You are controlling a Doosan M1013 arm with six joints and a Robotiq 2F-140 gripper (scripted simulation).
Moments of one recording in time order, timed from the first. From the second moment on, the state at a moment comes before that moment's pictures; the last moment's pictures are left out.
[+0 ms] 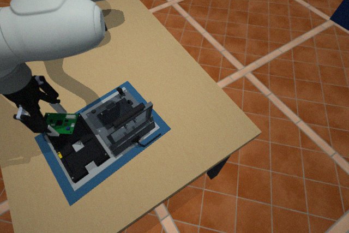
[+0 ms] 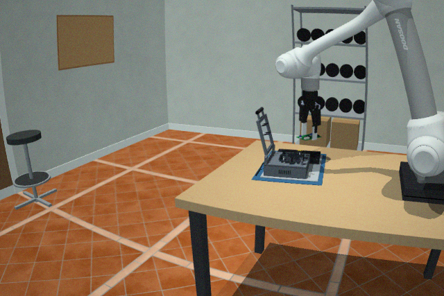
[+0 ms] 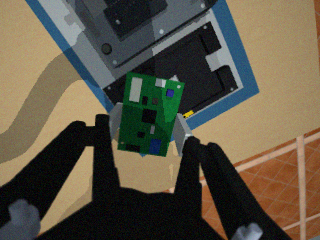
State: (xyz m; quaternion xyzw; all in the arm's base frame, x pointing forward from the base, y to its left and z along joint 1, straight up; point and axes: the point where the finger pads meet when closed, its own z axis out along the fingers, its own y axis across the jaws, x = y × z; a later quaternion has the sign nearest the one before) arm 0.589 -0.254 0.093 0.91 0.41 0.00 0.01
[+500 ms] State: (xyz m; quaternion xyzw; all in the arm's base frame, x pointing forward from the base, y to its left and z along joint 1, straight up) arm 0.589 -0.254 0.093 0.85 0.53 0.00 0.00
